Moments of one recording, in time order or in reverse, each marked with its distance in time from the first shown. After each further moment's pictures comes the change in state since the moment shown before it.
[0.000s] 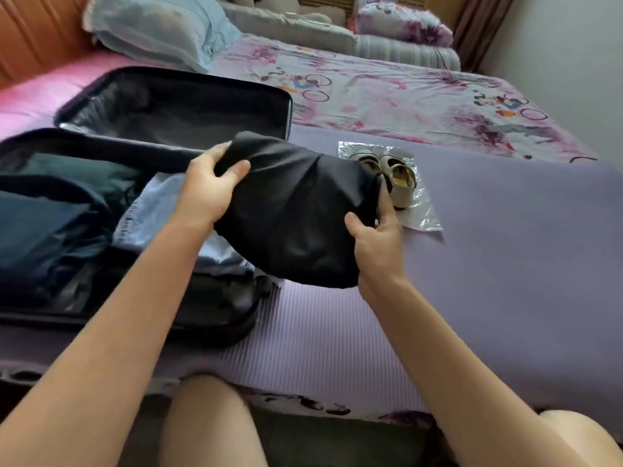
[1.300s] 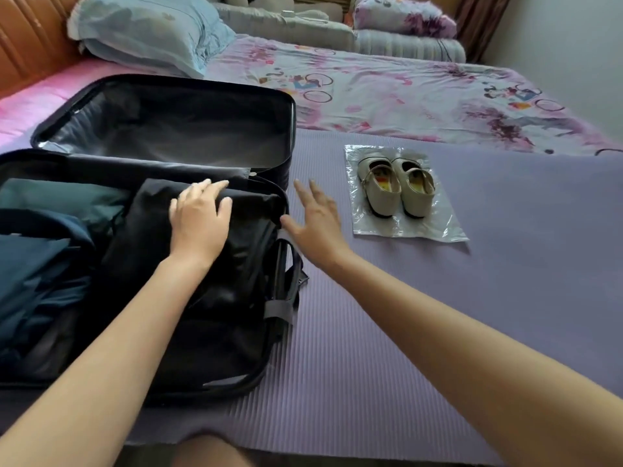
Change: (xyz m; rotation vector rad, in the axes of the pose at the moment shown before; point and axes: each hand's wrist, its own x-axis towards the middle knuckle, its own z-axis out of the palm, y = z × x) left_hand 0.060 -0.093 0.003 0.692 0.035 0.122; right_hand 0.101 0.062 0.078 -1.009 -0.378 -0.257
